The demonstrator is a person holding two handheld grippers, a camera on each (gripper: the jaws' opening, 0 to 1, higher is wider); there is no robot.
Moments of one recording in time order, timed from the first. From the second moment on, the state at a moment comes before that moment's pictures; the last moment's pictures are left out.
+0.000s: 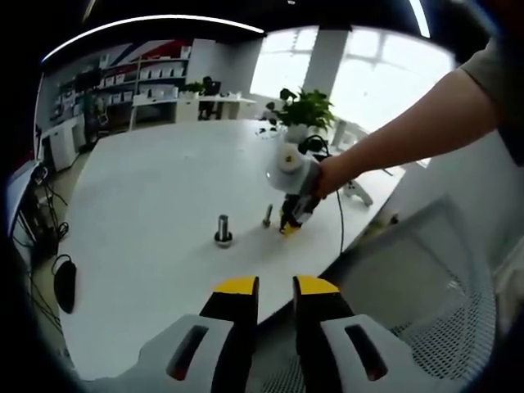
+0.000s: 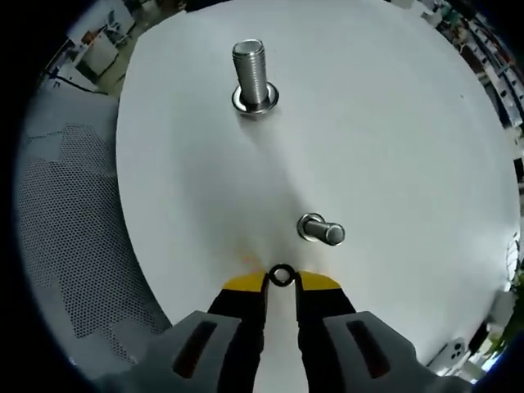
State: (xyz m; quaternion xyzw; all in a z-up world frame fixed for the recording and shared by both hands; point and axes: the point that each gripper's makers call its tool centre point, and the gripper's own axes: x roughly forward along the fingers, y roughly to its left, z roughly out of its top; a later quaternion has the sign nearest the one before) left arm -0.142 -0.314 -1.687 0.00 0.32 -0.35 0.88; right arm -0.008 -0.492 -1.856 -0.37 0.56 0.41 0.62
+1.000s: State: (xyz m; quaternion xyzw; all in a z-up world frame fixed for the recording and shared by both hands) left arm -0.143 -0.310 -1.692 0.00 0.33 -0.34 0.88; right arm -0.012 -0.500 -1.846 -0.27 0.55 0.32 0.72
